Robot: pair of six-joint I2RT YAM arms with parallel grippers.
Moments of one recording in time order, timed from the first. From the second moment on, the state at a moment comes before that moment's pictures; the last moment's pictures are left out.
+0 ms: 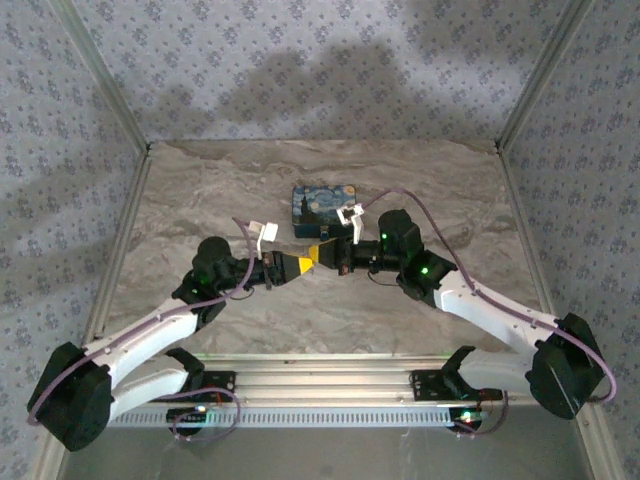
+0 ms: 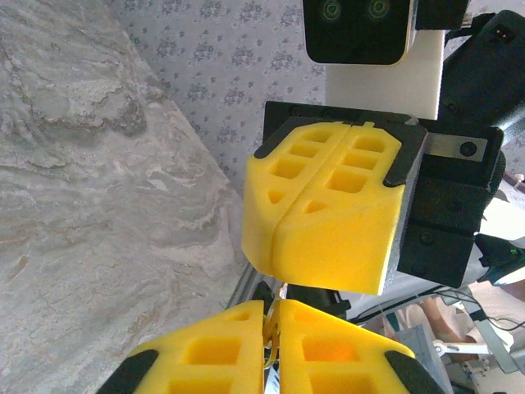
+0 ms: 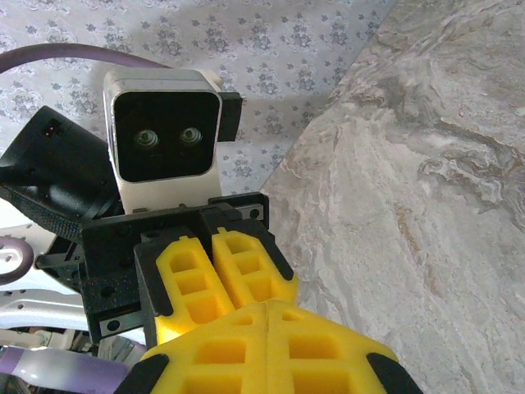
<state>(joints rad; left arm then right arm) -0.62 1.01 0.45 0.51 0.76 -0.91 0.73 1.17 0.78 0.15 -0.58 0.69</state>
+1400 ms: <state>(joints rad) -0.60 0.64 0.33 -0.29 0.32 -0.66 0.88 1.63 0.96 -0.24 0.12 0.69</state>
